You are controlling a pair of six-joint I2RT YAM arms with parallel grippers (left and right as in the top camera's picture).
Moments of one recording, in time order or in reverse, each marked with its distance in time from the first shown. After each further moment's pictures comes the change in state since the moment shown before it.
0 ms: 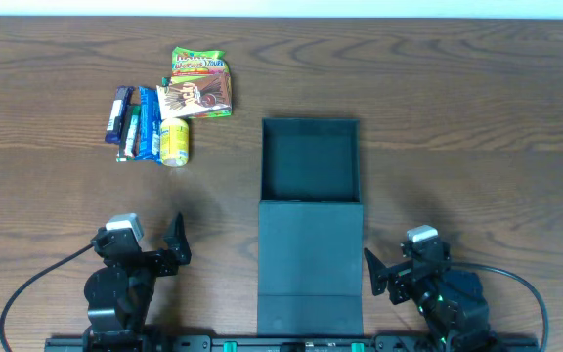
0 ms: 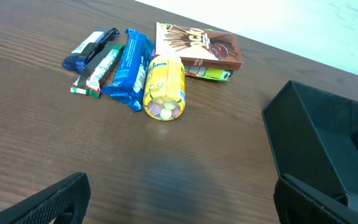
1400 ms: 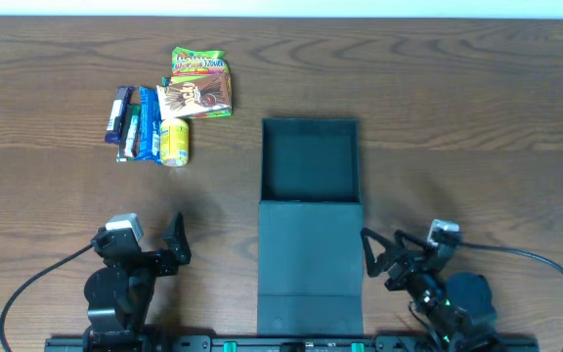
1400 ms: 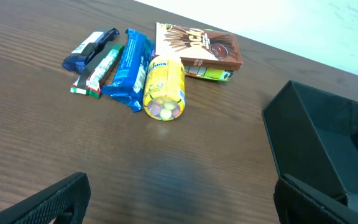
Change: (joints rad) left arm 0.000 0.000 0.000 0.000 0.000 0.000; right arm 0.000 -0.002 -0.002 0.187 -0.116 0.708
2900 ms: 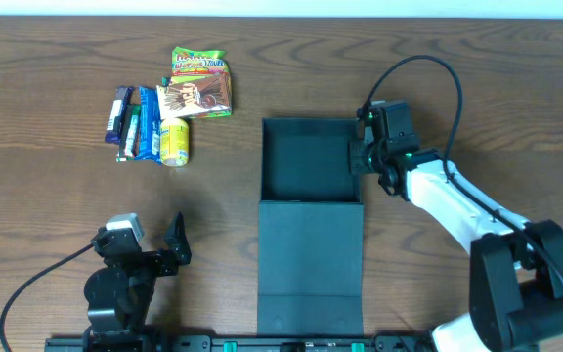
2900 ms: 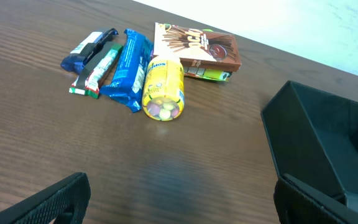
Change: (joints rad) left arm 0.000 0.000 -0.001 0.002 0.003 0.000; right arm -0.069 1.690 0.804 0.230 0.138 -0.613
